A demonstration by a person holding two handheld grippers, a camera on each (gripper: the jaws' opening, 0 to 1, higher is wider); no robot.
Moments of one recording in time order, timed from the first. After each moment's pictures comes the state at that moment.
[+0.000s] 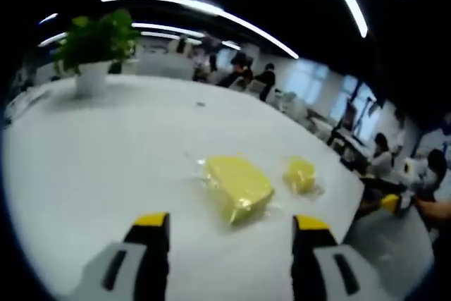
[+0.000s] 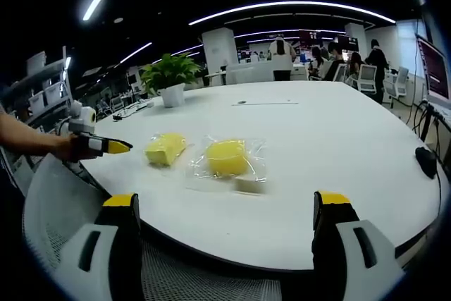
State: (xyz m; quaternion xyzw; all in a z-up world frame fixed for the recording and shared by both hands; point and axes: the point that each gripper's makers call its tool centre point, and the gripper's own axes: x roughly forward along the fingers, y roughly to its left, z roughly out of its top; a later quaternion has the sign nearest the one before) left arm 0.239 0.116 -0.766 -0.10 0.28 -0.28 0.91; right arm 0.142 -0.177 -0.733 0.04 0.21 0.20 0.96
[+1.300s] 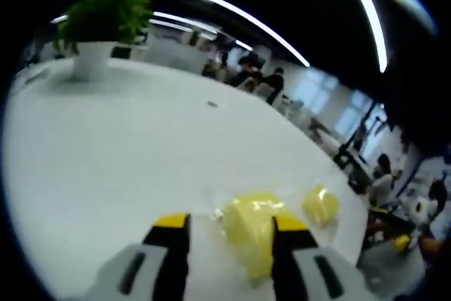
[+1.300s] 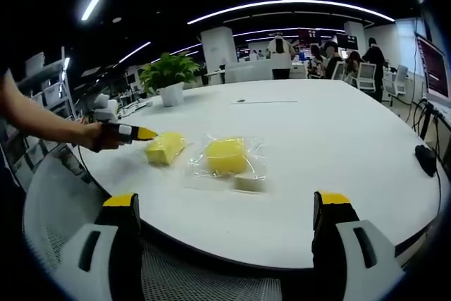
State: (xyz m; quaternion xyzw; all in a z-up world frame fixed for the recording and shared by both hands) left arm 0.317 0.103 -0.779 -0.16 0.30 -0.27 0.90; right arm 0.142 -0.178 -0.735 0.05 0.22 0.19 0.96
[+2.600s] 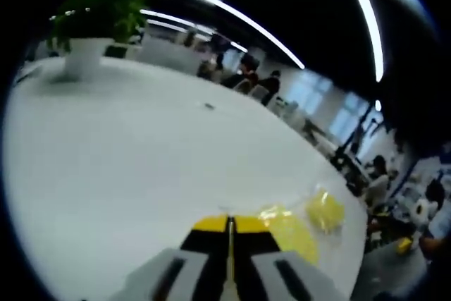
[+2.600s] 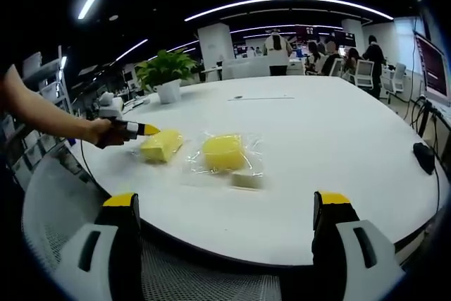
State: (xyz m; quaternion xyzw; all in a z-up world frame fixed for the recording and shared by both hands) left arm 0.326 0.092 -0.775 -0.15 0.29 -0.29 0.90; right arm 0.142 -0.181 -0.738 0.04 0.23 0.19 0.95
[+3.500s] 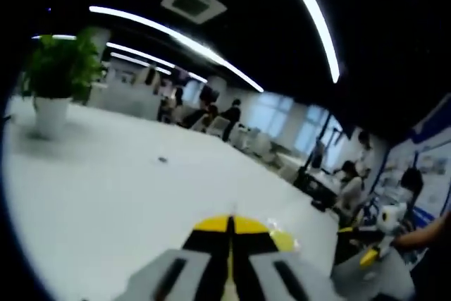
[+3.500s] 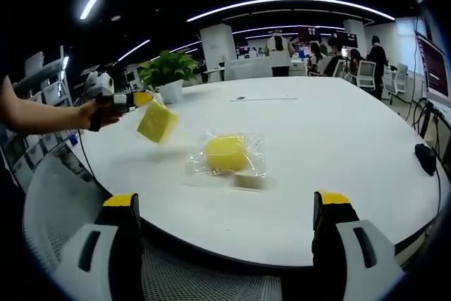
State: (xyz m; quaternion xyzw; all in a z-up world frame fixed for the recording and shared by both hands) left arm 0.308 0.061 -0.656 -0.14 0.15 -0.40 0.89; right arm 0.141 -0.178 -0.737 0.04 0.23 0.19 0.95
